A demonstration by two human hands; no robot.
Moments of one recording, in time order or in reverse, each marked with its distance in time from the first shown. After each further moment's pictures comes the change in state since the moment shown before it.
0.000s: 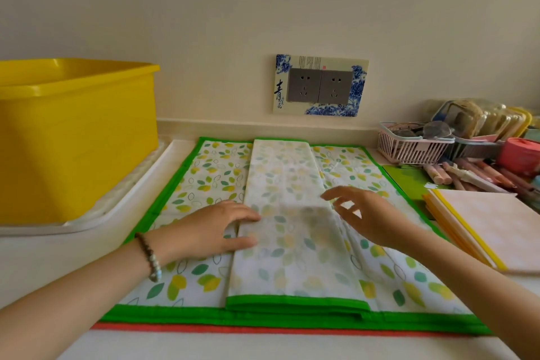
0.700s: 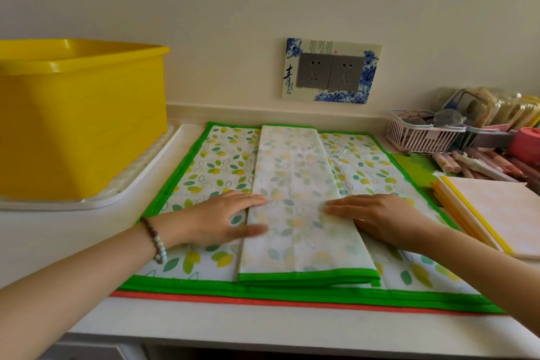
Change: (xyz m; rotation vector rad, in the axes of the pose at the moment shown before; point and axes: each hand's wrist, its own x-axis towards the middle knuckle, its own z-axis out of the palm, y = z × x) left_hand -0.017 -0.002 0.005 -0.041 -0.114 0.005; right_hand -0.022 0.013 0.005 -0.377 -0.083 -0.465
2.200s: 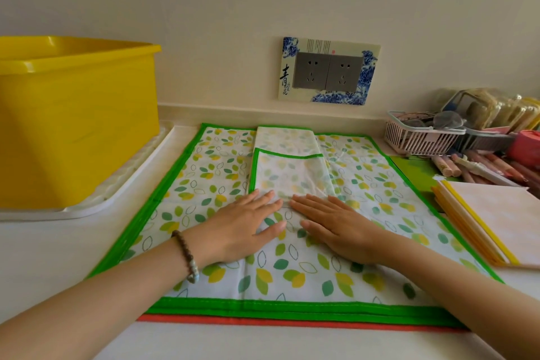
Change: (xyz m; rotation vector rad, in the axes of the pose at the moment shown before) left_hand 0.036 0.019 0.023 0.144 0.100 -0.040; right_hand 0.047 -0.033 0.023 0.313 -0.295 0.286
